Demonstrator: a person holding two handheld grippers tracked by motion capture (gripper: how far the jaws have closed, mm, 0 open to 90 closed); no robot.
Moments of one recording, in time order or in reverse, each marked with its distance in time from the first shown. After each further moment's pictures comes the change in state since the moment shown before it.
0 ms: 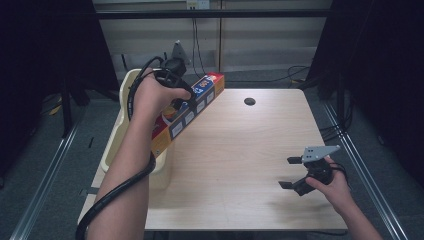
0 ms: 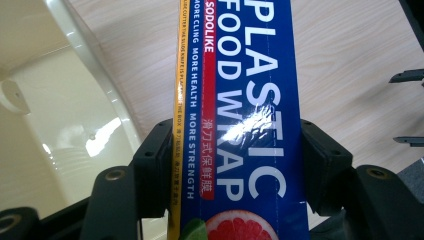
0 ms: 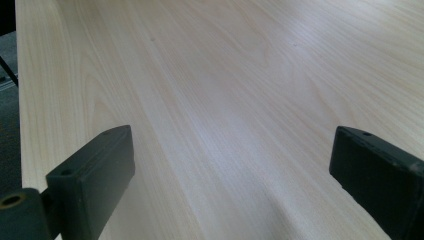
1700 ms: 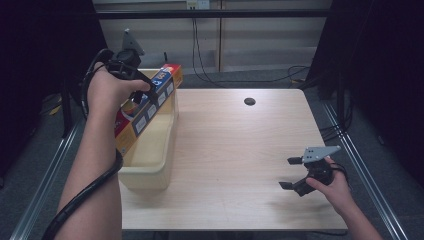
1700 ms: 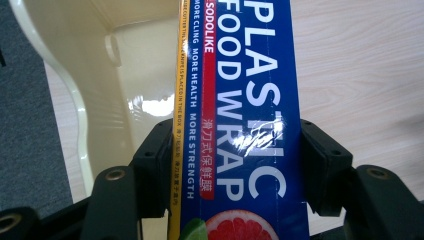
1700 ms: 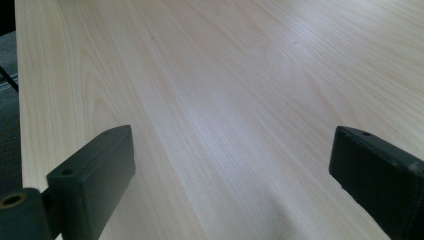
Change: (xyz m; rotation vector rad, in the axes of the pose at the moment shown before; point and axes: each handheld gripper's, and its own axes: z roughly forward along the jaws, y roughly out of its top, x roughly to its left) left arm 0.057 -0.037 -0.057 -0.044 0.121 -0.220; right arm 0.000 -0.001 -0.001 0.005 0.003 0.005
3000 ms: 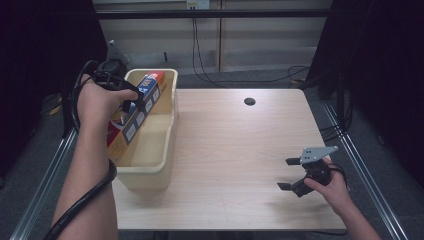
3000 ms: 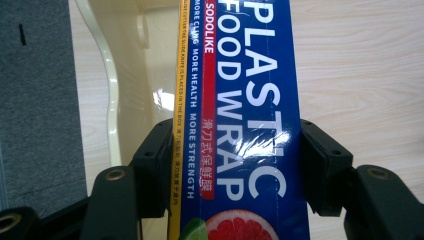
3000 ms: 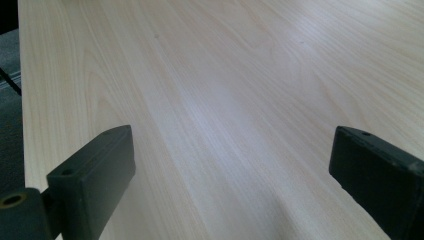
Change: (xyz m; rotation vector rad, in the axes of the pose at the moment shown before) left arm 0.025 -0.022 0.011 -0.005 0.035 -0.088; right arm 0.003 0.001 0.004 0.003 0.006 -0.011
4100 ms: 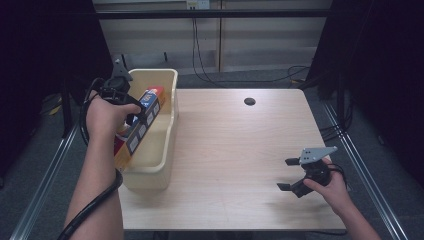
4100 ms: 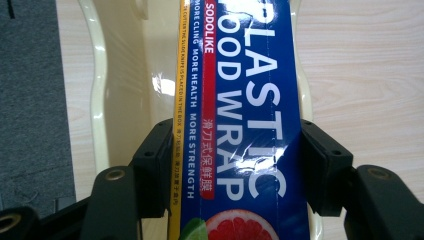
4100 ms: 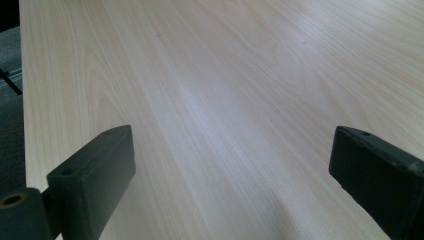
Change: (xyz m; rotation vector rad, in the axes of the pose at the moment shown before) left arm 0.011 -0.013 0.040 0.058 0.013 -0.027; right arm 0.001 0.001 0.001 0.004 0.006 -0.006
